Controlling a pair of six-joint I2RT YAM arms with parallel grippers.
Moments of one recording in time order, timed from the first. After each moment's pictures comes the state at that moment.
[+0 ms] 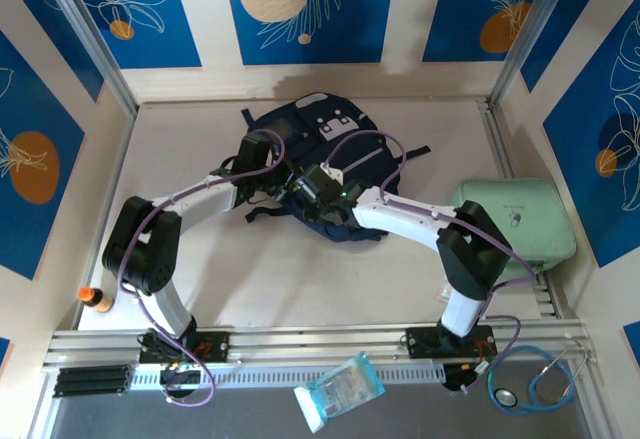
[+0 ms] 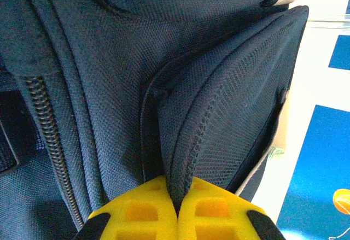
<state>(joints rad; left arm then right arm) -0.47 1.73 1.10 -0.06 0.42 -1.21 0.87 1.75 1.25 -0.56 0.23 0.93</state>
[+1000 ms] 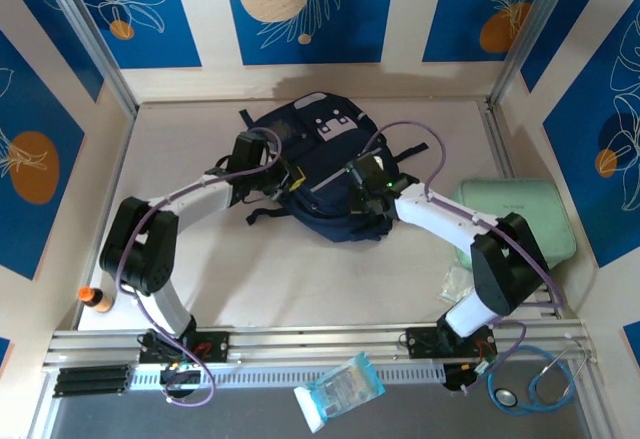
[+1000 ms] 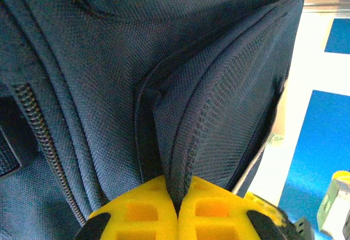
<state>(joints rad) -0.41 1.72 1.09 -0.08 0.49 -1.12 0.61 1.56 1.08 -0.57 0.25 0.48</state>
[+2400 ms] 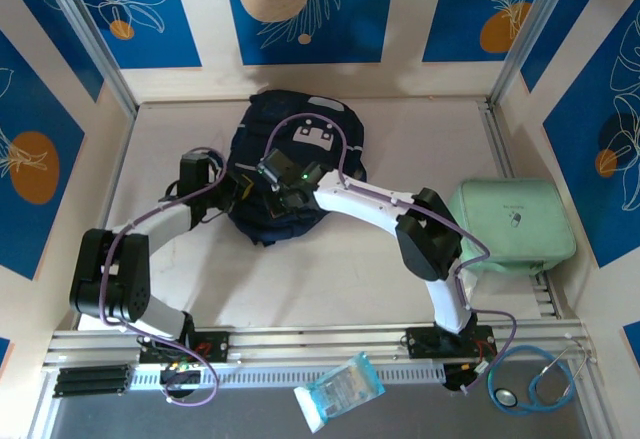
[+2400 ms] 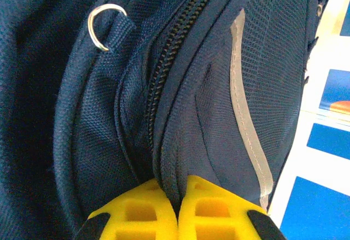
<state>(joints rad) -0.14 1.50 0.76 0.06 0.44 -1.19 0.93 2.02 1.68 -0.70 0.12 0.43</state>
